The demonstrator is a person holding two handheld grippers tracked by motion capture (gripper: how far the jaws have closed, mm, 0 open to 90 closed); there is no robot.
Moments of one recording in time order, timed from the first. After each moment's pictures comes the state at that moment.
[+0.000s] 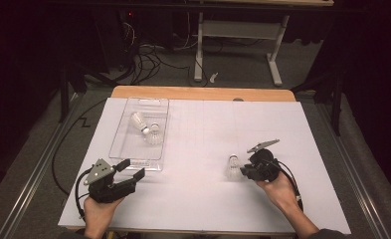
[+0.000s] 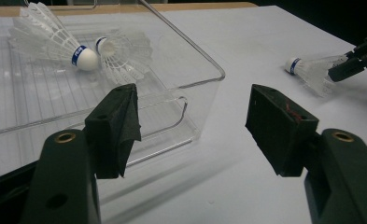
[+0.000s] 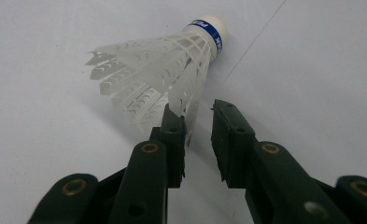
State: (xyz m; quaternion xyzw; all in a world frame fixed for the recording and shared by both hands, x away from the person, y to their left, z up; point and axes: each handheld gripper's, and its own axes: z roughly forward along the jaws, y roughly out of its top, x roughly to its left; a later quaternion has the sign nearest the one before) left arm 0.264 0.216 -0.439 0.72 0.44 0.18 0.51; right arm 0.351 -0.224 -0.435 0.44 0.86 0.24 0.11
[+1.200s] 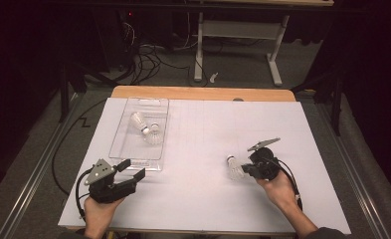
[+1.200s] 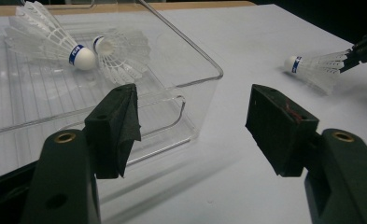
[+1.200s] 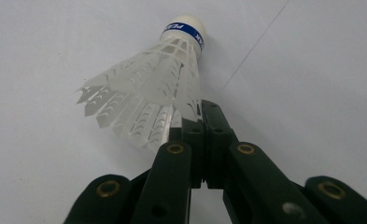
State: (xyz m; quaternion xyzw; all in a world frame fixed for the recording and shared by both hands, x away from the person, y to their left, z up) left arm 0.264 0.216 -0.439 0.72 0.43 0.18 0.51; right arm 0.355 -0.224 -0.434 0.44 0.86 0.25 0.10
